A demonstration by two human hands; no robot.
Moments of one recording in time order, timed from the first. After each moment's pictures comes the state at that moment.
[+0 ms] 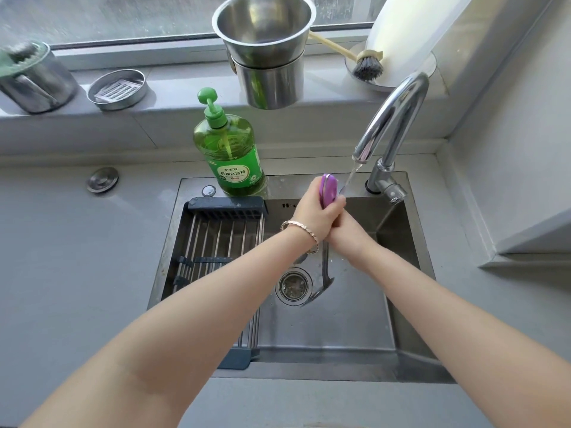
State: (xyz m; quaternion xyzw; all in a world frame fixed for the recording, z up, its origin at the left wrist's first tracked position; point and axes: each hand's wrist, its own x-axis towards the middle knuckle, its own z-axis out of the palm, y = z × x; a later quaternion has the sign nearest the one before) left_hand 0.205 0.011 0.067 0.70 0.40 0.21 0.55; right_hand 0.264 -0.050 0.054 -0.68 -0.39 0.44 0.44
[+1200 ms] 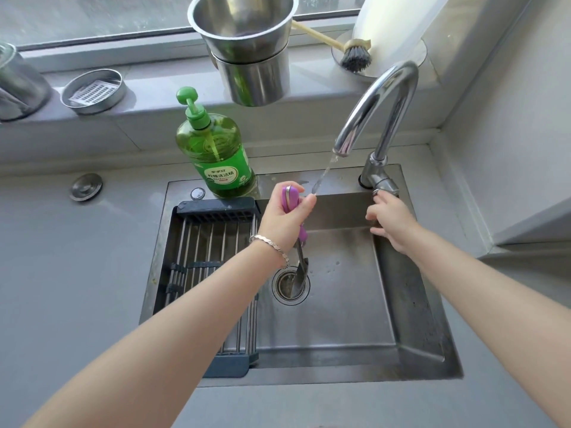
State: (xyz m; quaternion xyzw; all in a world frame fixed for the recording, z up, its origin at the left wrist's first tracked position) left_hand 0.175 0.016 0.075 0.59 0.42 0.26 0.64; right_hand 0.342 -0.062 0.041 -0.77 -0.10 0.45 0.45
